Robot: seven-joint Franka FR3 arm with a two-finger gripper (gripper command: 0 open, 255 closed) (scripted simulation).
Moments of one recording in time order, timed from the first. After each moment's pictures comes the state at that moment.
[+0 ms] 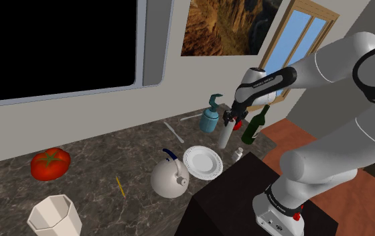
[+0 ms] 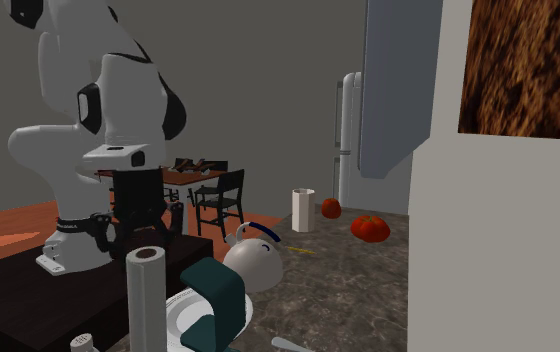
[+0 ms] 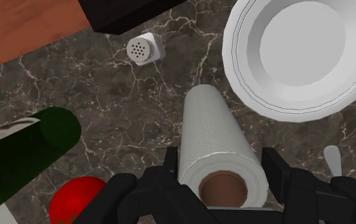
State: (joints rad) arm -0.57 -0.18 0.24 -2.64 0.00 2.51 0.07
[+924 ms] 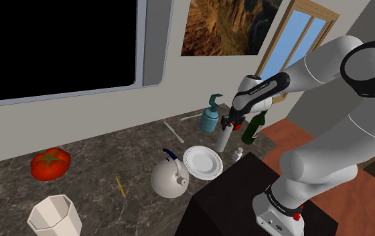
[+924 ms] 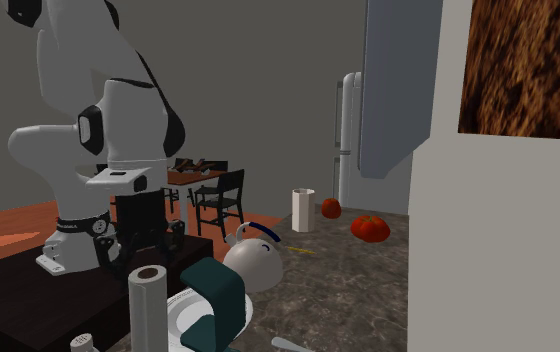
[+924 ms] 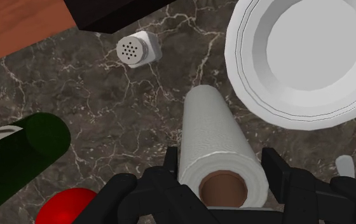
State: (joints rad) arm -0.59 -0.08 0.24 -2.66 -0.04 2.63 0.11
